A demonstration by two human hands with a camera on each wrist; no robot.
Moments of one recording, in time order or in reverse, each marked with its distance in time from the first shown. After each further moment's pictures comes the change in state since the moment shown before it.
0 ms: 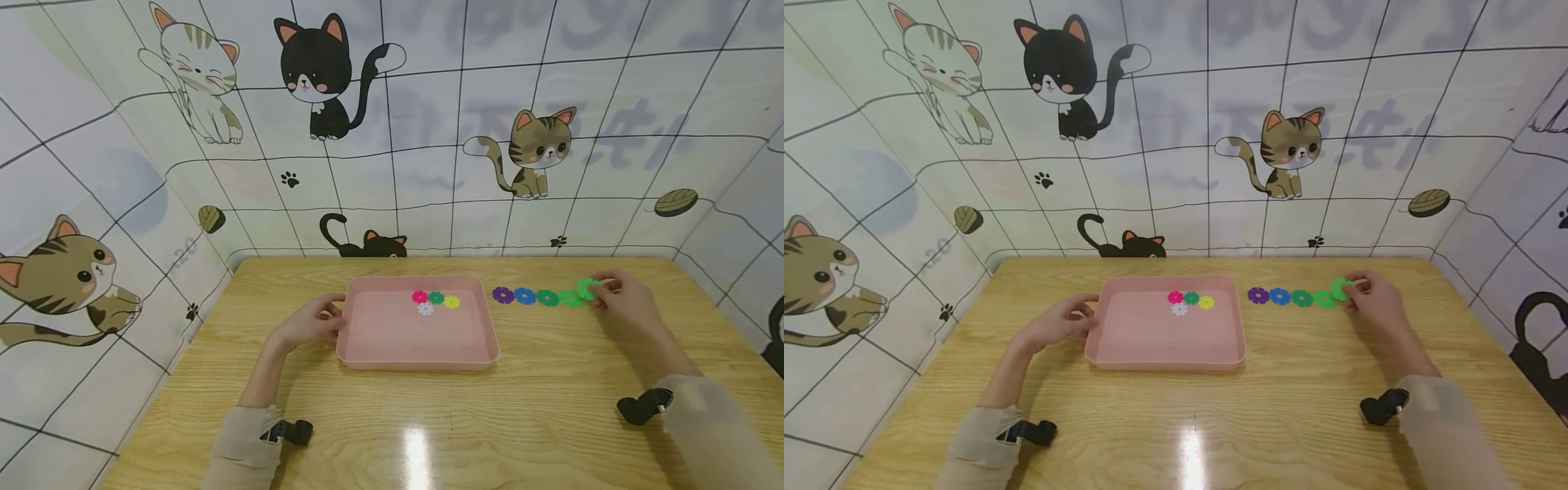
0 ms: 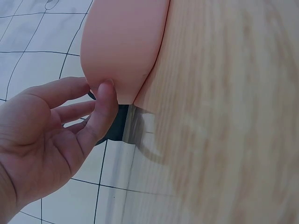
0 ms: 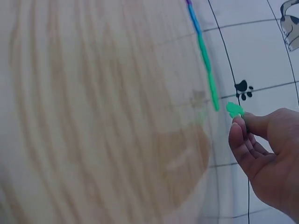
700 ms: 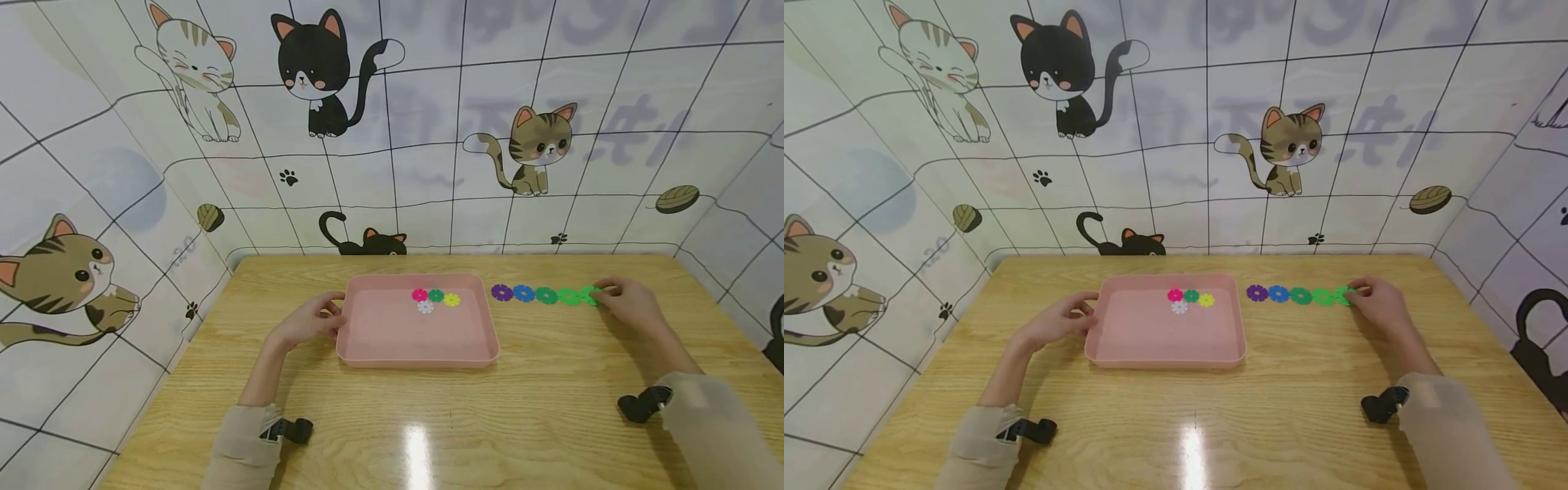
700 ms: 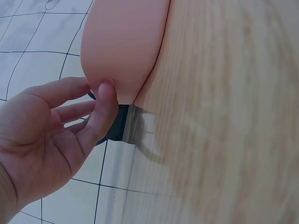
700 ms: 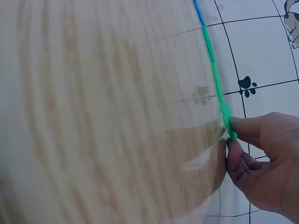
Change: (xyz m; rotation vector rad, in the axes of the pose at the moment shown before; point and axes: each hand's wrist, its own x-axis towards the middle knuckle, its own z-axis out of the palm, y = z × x) left_hand 0.000 0.000 0.001 0.008 0.016 -0.013; right_hand -0.001 0.012 -0.005 -0.176 -0.057 0.019
